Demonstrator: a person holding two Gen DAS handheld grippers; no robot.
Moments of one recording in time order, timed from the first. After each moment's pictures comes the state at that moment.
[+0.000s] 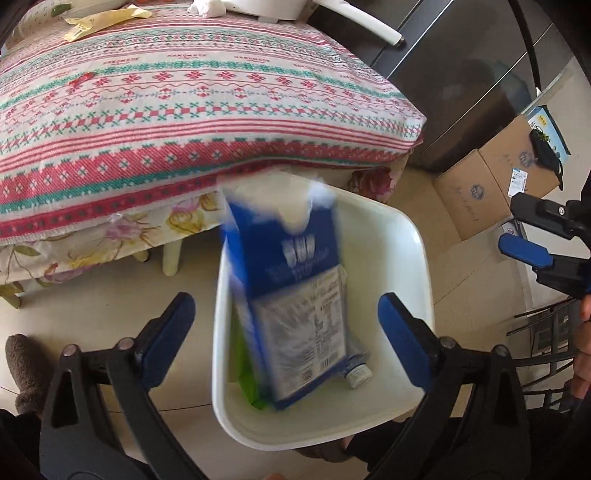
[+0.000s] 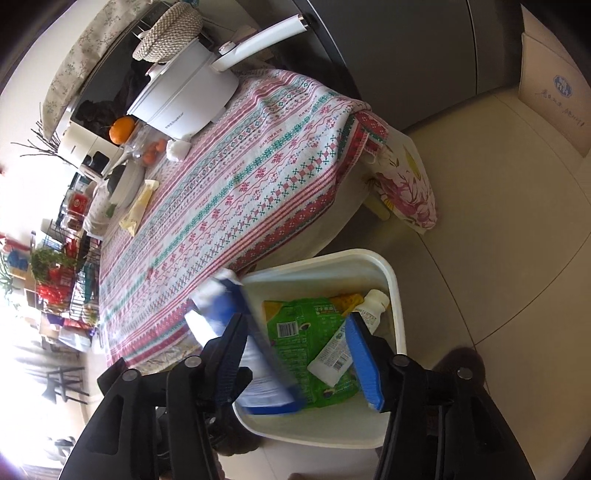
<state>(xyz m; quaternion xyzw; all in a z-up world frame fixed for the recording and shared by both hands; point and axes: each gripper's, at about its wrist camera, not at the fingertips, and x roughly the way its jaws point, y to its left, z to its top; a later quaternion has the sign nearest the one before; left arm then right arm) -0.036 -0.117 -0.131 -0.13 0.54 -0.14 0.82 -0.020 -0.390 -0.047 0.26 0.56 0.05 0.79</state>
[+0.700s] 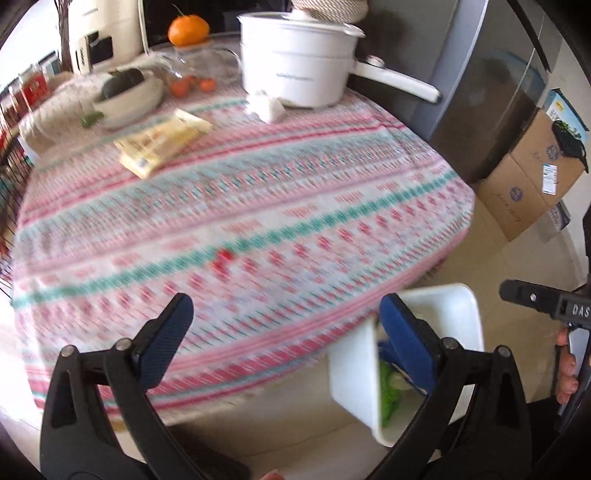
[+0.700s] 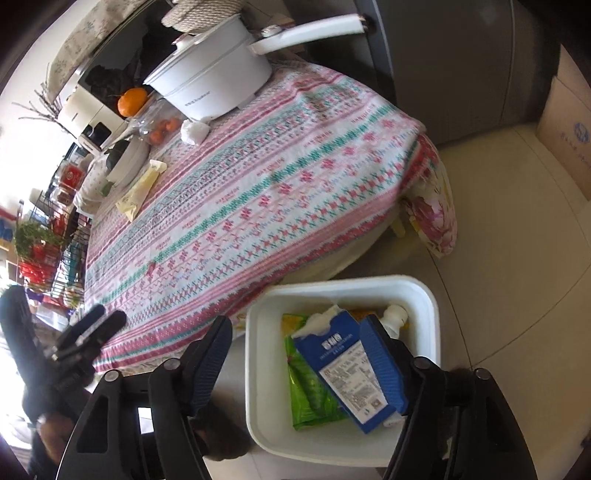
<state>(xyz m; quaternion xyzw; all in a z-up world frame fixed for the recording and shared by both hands) 0.061 -0.014 -0.024 0.01 0.50 -0.09 0.86 0.022 -0.325 -0.032 0.18 0.57 0.05 0.80</state>
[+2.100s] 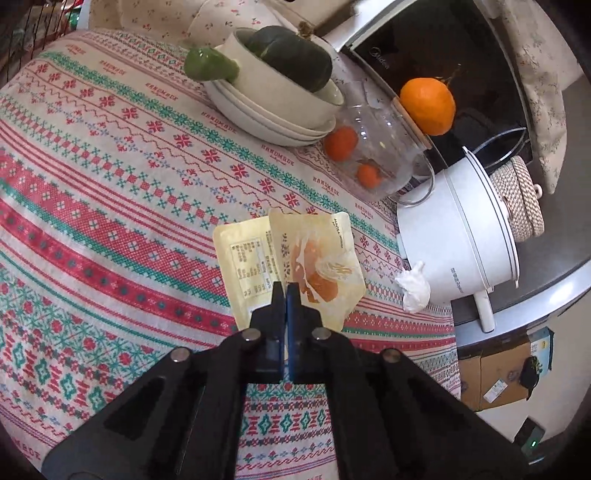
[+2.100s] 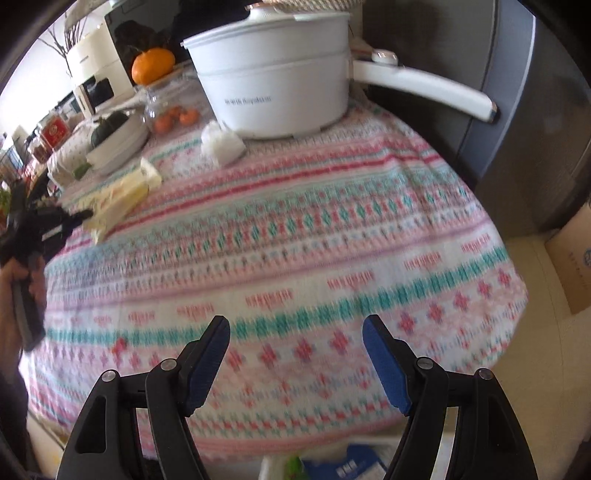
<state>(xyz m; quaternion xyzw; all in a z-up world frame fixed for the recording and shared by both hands) 0.248 0.198 -0.108 -0.33 0.44 -0.02 0.83 0.168 -0.207 -0.054 0.03 0.53 0.03 0.85</state>
